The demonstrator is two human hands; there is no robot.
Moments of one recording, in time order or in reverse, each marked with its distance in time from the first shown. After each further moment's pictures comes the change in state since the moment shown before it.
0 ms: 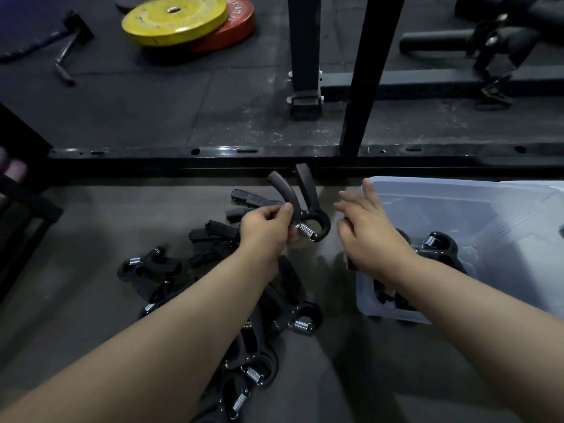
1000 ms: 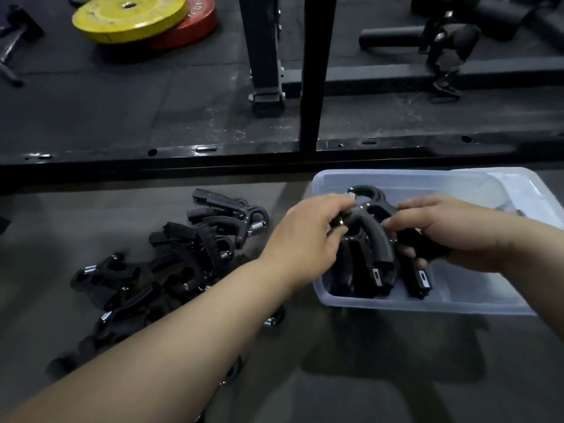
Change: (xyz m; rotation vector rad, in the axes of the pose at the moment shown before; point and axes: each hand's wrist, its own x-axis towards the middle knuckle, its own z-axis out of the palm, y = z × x) left_hand -0.065 0.001 0.075 0.842 -0.482 0.967; right_hand -0.053 0.058 -0.133 0.718 -0.402 0.530
